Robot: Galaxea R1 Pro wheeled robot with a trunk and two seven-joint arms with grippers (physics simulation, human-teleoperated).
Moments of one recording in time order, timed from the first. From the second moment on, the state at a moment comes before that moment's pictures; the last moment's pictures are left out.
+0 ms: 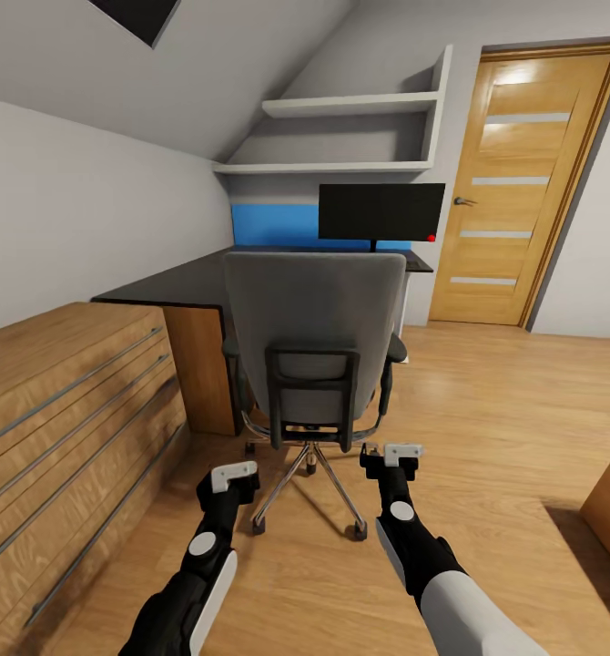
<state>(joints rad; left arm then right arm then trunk) -0.36 -0.14 -0.16 -1.04 0.10 0.01 0.30 -0.65 0.17 -0.11 -0.52 0.28 -0.26 -0.27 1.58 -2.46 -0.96</state>
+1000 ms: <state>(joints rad) -0.36 -0.12 -0.16 -1.04 0.10 -0.03 0.30 -0.62 0.14 -0.11 -0.52 0.28 -0.28 -0.26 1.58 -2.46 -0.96</state>
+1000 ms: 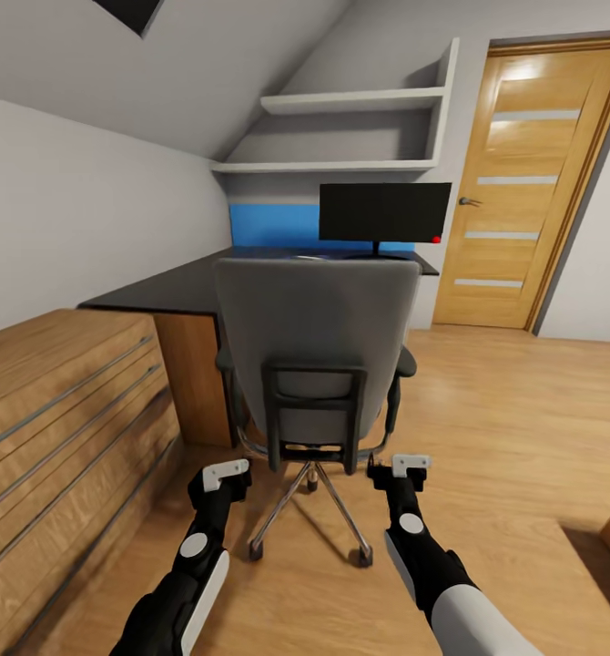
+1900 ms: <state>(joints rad) -0.36 -0.10 -0.12 -1.03 0.10 -0.08 0.29 -0.57 0.06 -0.11 -0.51 0.19 -0.29 -0.25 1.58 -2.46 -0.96</state>
